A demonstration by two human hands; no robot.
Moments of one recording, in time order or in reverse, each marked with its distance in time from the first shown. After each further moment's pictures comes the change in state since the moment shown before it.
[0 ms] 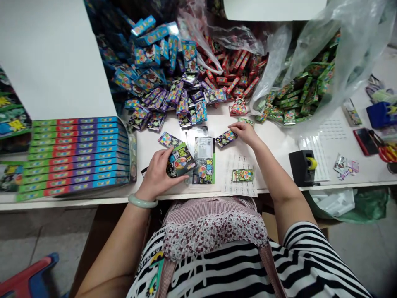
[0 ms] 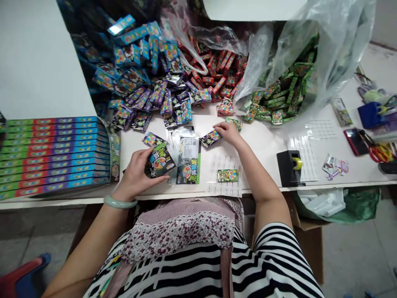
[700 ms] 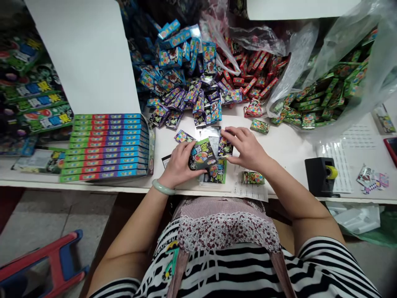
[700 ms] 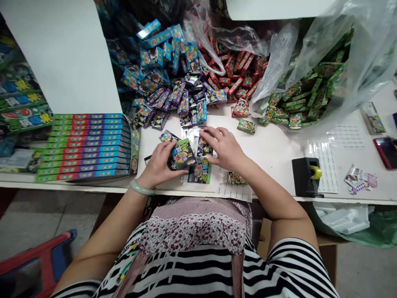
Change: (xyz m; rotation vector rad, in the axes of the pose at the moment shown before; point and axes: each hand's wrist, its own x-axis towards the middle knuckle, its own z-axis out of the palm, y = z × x) left_hand 0.019 0.013 0.003 0.029 -0.004 0.086; right_hand -0.079 -0.075 0.019 -0.724 -0.233 -0.740
